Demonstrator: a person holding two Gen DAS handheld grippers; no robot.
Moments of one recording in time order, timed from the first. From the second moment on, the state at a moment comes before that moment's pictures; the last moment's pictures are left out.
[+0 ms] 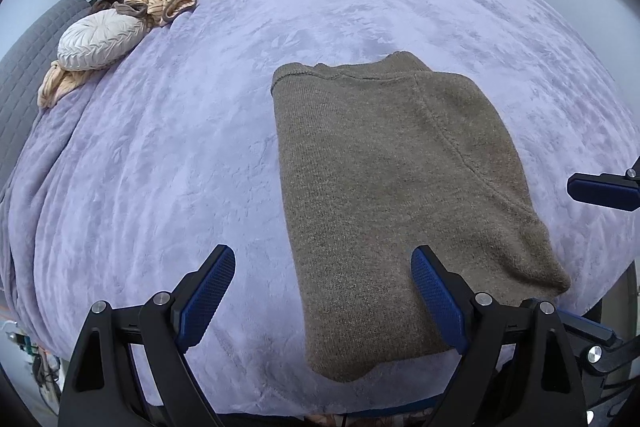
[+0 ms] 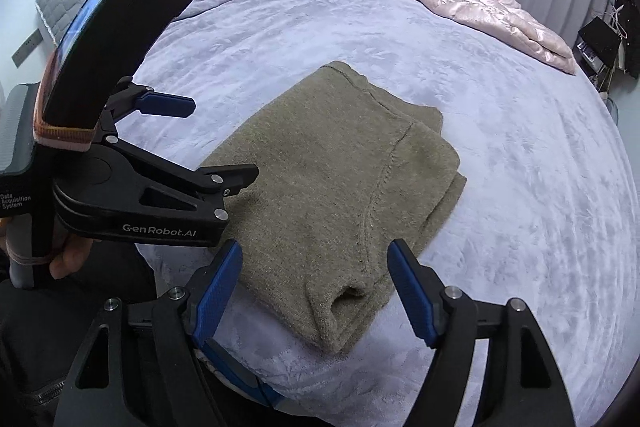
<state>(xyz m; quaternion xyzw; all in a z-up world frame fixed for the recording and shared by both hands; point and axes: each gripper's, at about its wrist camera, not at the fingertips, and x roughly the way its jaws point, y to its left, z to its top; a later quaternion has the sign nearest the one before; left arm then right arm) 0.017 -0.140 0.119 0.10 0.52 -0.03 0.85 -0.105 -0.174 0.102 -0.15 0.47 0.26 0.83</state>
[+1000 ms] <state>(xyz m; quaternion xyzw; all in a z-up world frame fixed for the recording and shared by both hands) 0.023 -0.136 0.119 0.10 0.53 -0.01 0.84 -0.111 -0.176 0.106 -0.18 0.48 0.24 0.82</state>
